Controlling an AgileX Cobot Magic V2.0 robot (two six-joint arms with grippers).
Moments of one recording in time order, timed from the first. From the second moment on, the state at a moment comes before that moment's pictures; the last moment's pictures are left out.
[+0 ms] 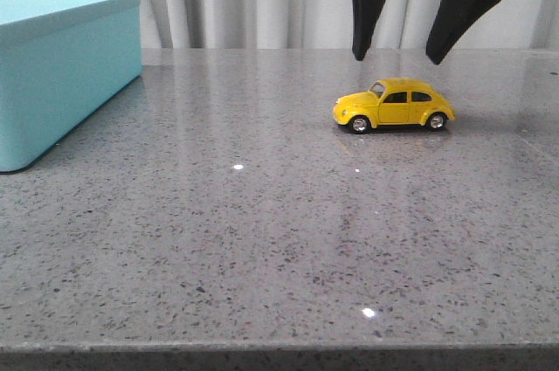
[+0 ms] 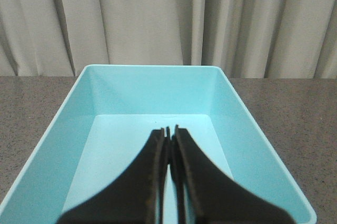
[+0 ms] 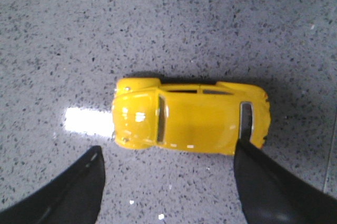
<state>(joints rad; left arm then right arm) -0.06 0.51 -0.47 -0.12 0.10 0.02 0.45 1.77 -1.61 0.03 1.11 0.38</state>
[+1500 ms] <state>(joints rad) -0.06 0.52 -0.47 -0.12 0.10 0.02 0.29 1.87 -1.67 -0.16 1.23 0.42</state>
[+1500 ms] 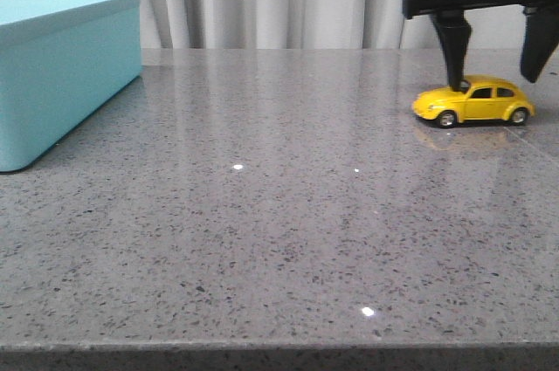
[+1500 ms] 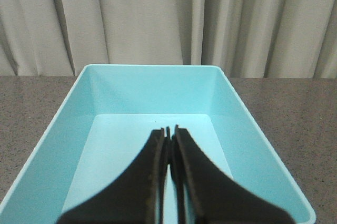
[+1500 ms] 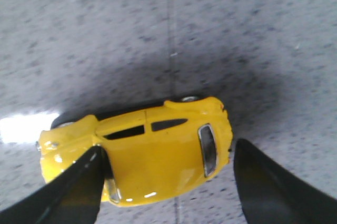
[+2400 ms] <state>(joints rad) -0.06 0.52 -0.47 -0.12 0.10 0.02 0.37 1.62 -1.67 -0.15 1.24 0.41</state>
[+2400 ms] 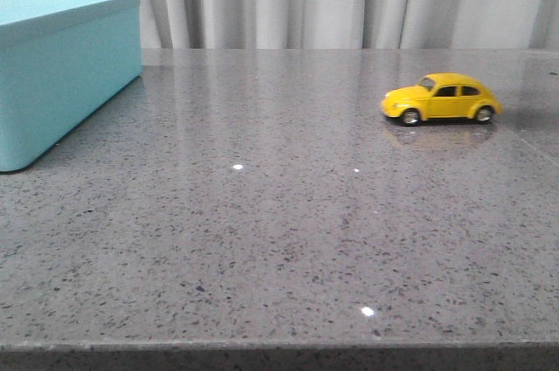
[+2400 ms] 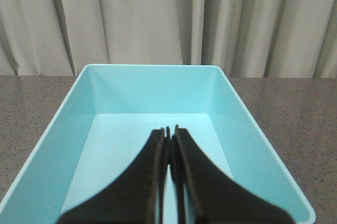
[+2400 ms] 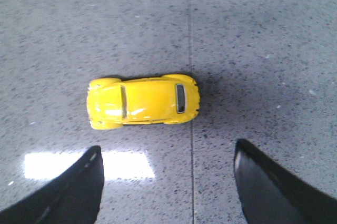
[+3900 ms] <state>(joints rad) -0.42 1.13 -1.07 -0.12 0.45 0.27 0.41 1.10 -1.50 -0.16 1.10 0.37</state>
